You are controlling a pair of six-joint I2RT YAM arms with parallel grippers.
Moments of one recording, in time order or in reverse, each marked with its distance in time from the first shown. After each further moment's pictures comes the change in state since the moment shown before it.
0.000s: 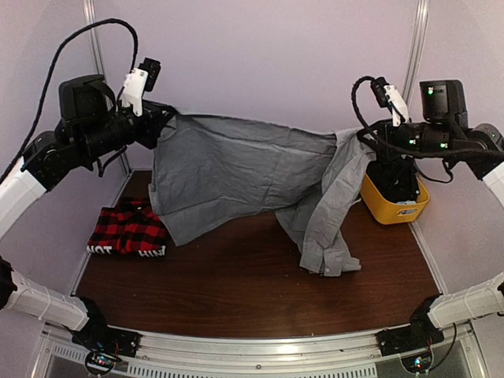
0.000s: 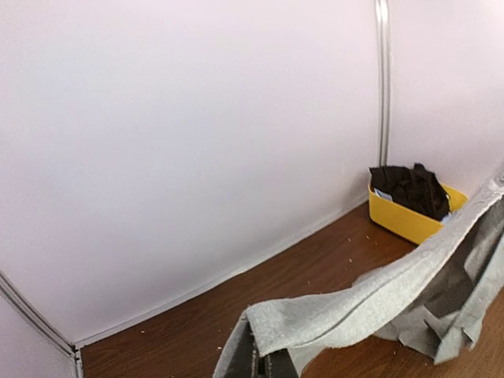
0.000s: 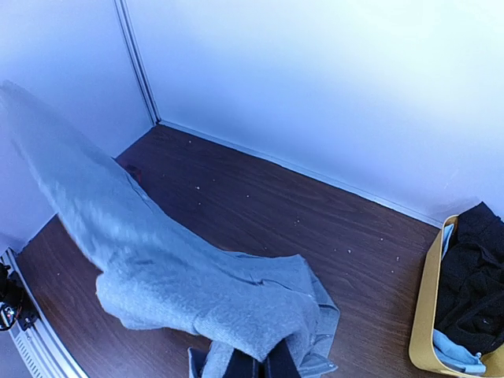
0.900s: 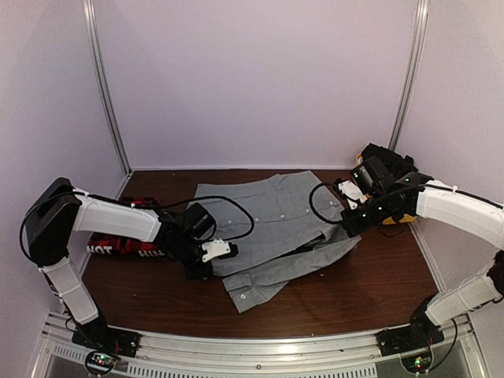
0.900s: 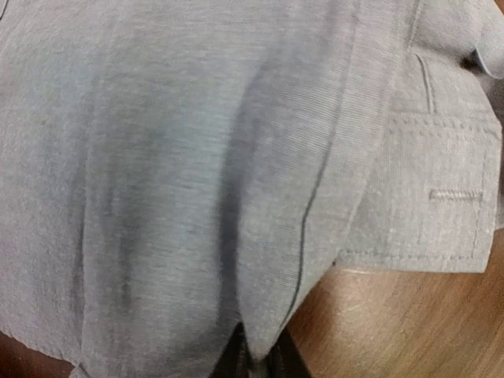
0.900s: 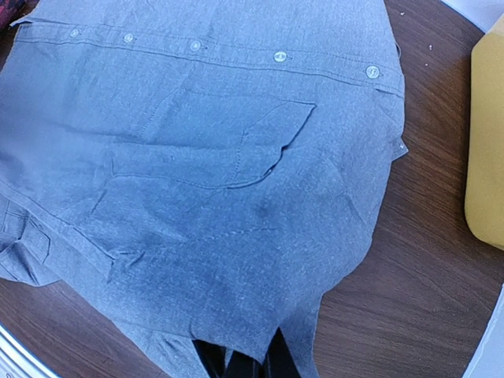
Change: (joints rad) left arm -0.048 0.533 -0.529 -0.050 0.317 0.328; right arm 0.005 0.157 -0.522 0.063 0.106 0.047
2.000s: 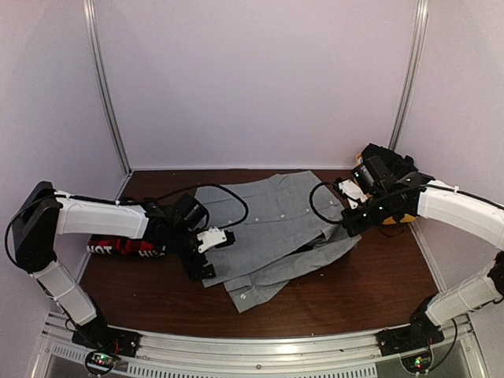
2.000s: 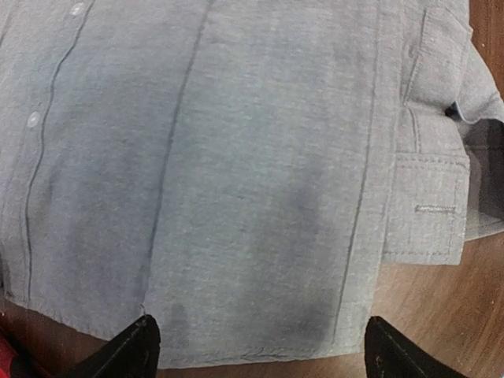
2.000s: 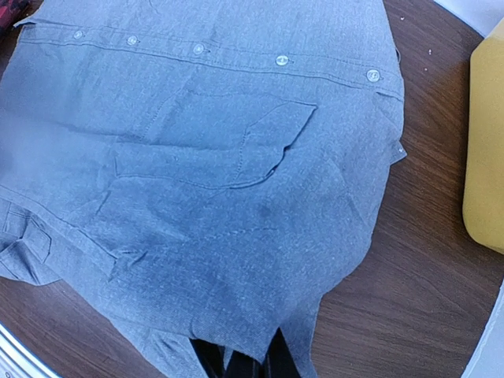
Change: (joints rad) left arm 0.033 -0.117 -0.011 0.026 -0.015 -0.008; right arm 0.011 -0.010 0.000 0.001 0.000 -0.008
